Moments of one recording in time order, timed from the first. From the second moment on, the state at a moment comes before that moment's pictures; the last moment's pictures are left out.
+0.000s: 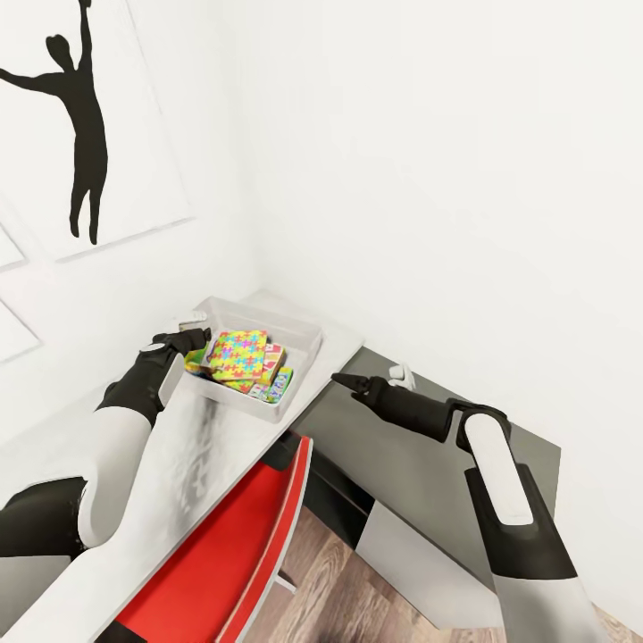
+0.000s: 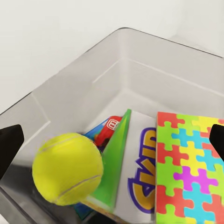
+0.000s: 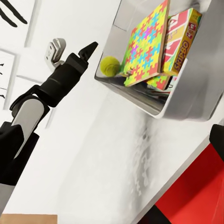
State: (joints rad) left arm -1.15 0.07 0.15 -0.56 -0.03 0.23 0.09; right arm -0.58 0.05 0.03 -1.58 -1.08 1.04 -0.01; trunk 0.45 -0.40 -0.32
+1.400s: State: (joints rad) left arm -1.27 0.07 0.14 -0.57 -0.06 0.38 0.10; right arm -0.59 0.09 0.11 -1.58 -1.08 1.04 -0.01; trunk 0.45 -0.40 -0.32
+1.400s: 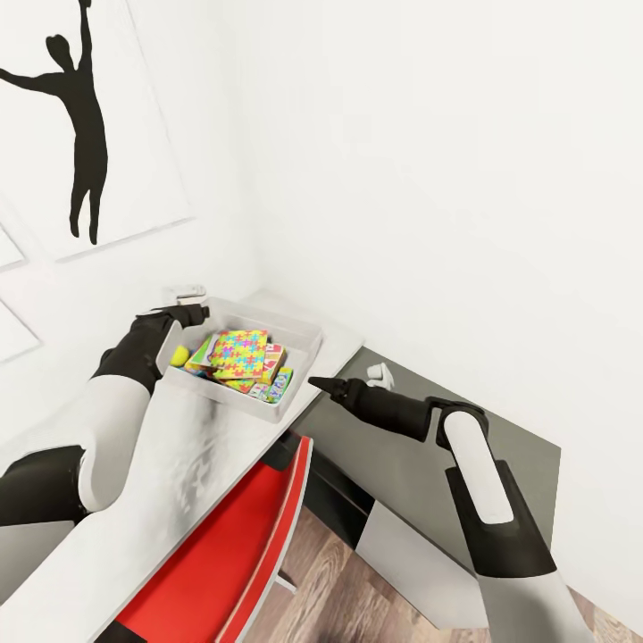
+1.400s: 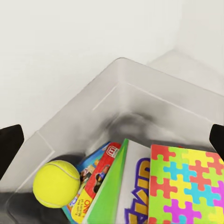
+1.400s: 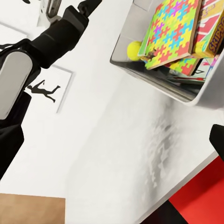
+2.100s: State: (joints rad) left arm -1.27 0.13 0.17 -0.57 -0.04 0.47 -0.14; right arm -0.59 0.08 0.10 -1.58 -1.08 1.04 -0.01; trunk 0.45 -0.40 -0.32
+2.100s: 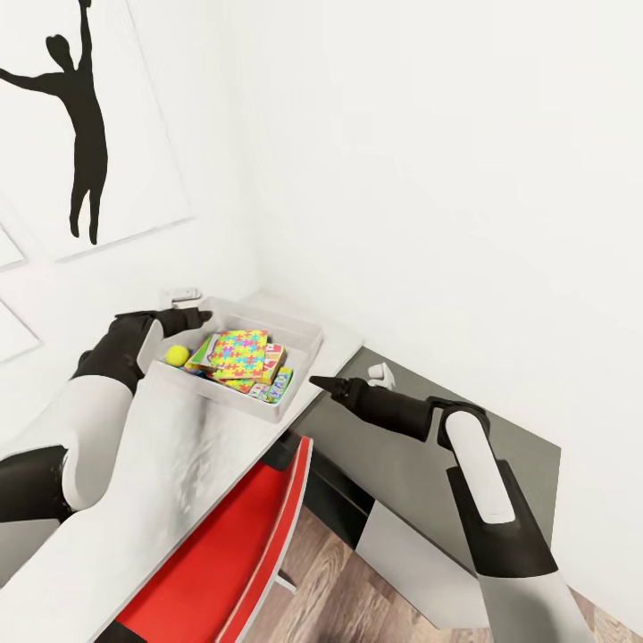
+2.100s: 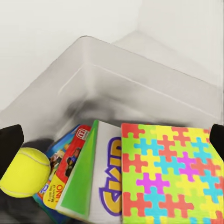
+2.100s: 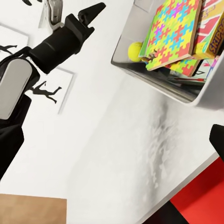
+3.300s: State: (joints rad) left arm -1.27 0.26 0.31 -0.58 -0.04 0.63 -0.65; right arm -0.59 0.08 0.11 -1.58 -1.09 1.04 0.00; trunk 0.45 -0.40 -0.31
